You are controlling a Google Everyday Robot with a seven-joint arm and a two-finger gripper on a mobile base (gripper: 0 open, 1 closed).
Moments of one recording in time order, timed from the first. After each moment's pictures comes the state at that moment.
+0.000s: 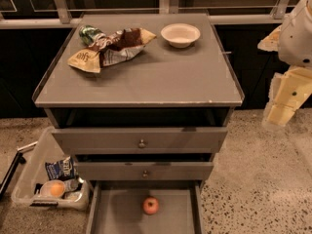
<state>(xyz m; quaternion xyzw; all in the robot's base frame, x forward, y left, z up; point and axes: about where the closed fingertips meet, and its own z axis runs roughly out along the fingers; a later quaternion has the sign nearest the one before) 0.438 -0.216 0.977 -0.60 0.78 -0.04 0.16</state>
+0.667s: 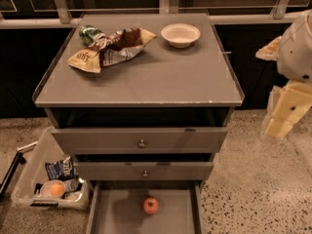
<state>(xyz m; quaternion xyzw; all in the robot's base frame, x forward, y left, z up) 0.426 -0.209 0.965 -0.61 0.77 -0.03 0.17</state>
